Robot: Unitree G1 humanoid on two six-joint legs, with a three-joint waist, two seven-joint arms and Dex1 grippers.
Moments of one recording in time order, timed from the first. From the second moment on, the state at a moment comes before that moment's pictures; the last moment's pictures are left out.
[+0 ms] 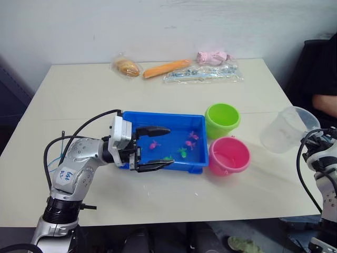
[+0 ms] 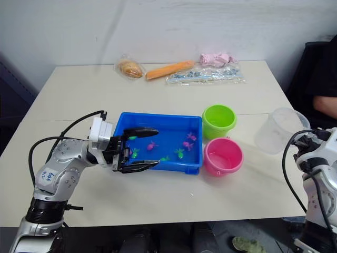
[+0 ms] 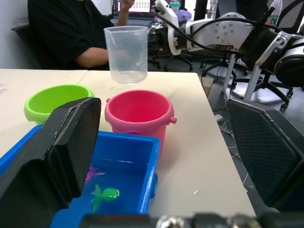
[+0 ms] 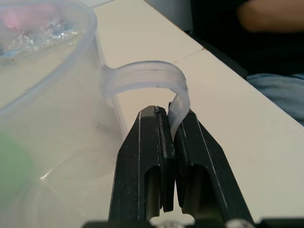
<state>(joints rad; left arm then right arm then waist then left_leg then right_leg) -0.38 0.52 -0.01 -0.26 -0.60 0.33 -1.08 -0.19 -0.43 -0.68 -0.14 0.57 0.58 0.09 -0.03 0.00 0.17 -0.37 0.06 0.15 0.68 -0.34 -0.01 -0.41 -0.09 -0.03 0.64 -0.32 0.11</state>
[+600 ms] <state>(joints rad) -0.39 0.51 -0.03 -0.26 -0.58 0.32 -1.08 -0.18 -0.32 -0.50 0.07 0.37 0.28 0.06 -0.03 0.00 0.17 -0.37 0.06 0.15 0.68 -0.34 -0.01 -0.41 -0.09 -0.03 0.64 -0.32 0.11</state>
